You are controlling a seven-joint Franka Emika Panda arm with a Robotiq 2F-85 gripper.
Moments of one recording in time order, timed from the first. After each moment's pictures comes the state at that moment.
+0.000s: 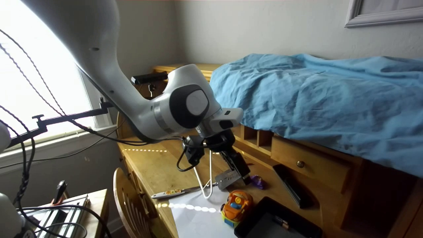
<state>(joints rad) -0.13 0.17 0.08 -2.37 -0.90 2.87 0.78</state>
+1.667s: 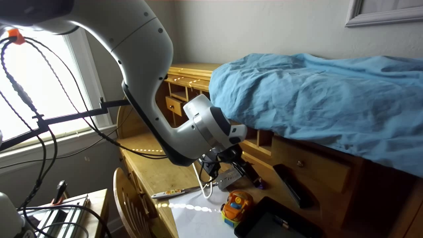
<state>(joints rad) 0.04 0.50 -0.04 -2.08 -1.40 2.91 1.28</state>
